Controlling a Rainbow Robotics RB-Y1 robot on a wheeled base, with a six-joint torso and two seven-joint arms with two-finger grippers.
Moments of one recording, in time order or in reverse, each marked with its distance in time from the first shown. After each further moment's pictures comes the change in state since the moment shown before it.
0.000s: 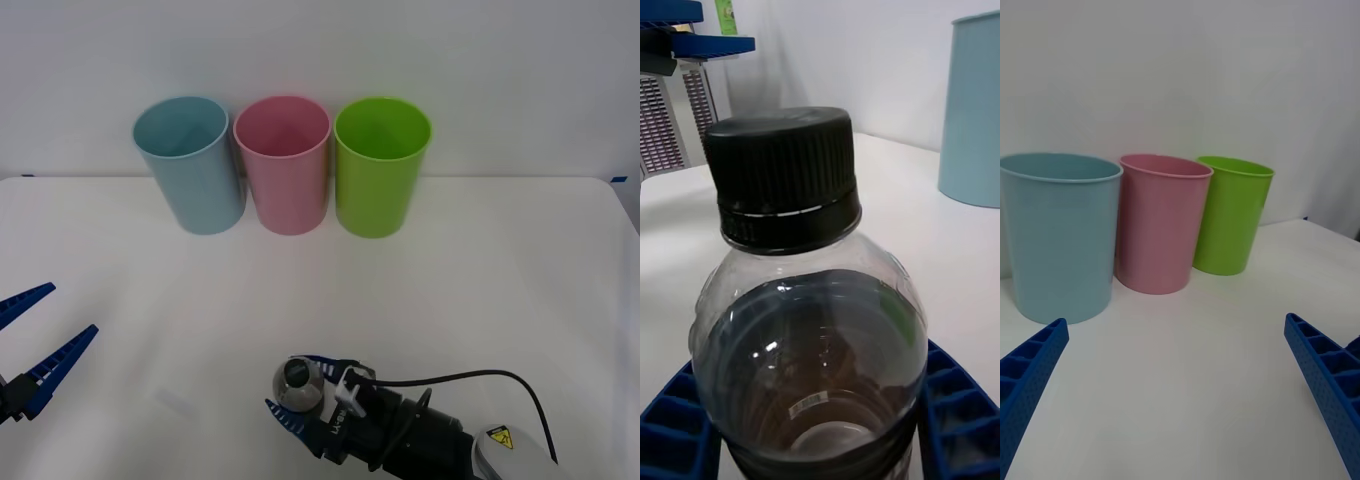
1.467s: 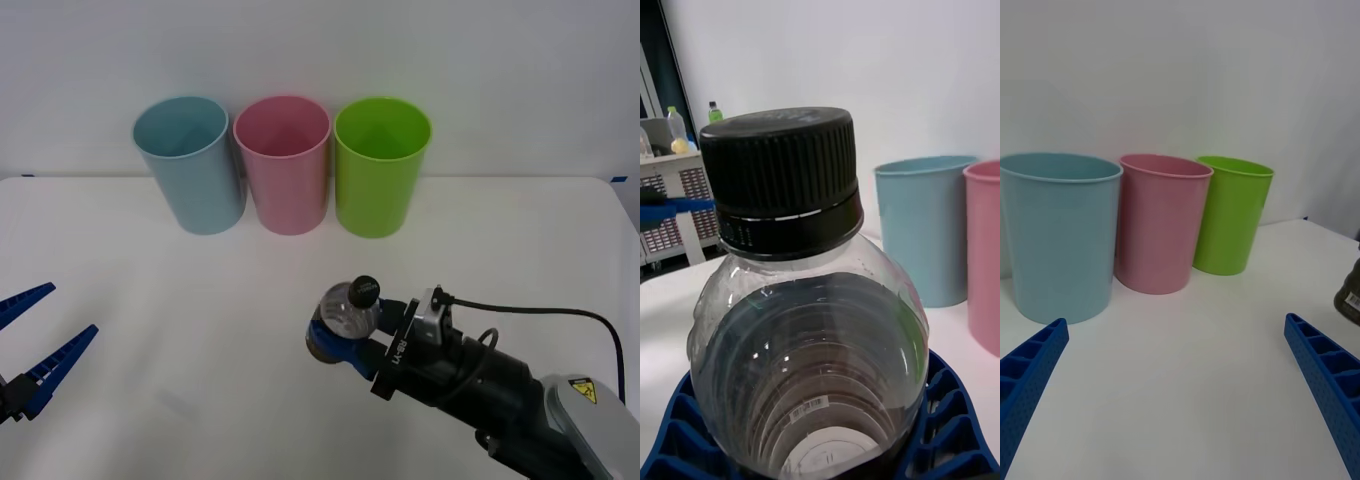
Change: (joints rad) right arm -0.006 -0.042 -0.243 -0.235 -0.066 -0.172 -0.272; left arm 0.000 0.000 0.000 0.000 0.000 0.000 0.000
